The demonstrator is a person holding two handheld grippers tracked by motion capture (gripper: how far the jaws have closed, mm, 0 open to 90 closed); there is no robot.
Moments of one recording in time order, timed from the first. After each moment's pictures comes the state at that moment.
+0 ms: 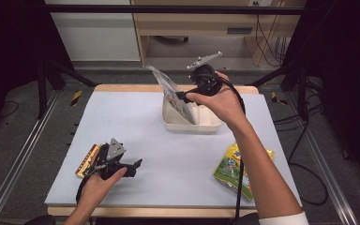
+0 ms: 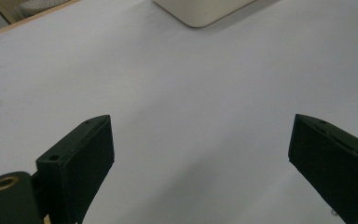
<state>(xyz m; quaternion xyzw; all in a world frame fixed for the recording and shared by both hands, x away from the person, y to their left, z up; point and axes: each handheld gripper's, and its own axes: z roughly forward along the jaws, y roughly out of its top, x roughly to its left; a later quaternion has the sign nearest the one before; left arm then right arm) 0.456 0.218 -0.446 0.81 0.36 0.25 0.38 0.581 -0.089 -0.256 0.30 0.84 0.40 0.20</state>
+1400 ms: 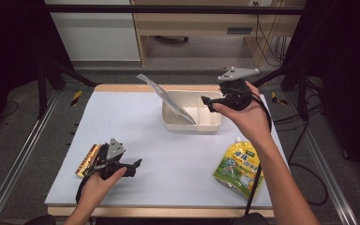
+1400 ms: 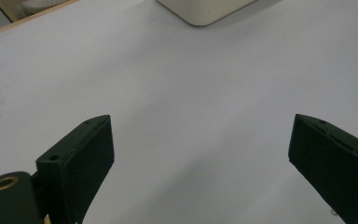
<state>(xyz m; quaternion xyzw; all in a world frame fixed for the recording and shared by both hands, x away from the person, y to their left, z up) 0.457 0.219 -0.446 0.81 0.37 0.25 0.38 0.535 -0.158 -0.263 0.35 0.79 0.42 0.28</state>
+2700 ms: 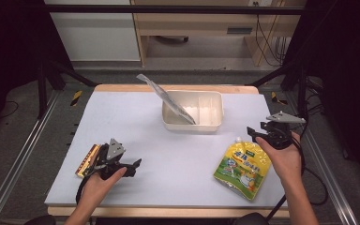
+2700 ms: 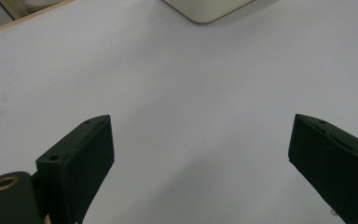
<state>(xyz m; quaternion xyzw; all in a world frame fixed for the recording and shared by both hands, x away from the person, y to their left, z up) 0.457 0.220 -0.447 0.81 0.37 0.25 0.37 0.489 -0.281 -0.377 0.51 0.72 0.38 0.28</state>
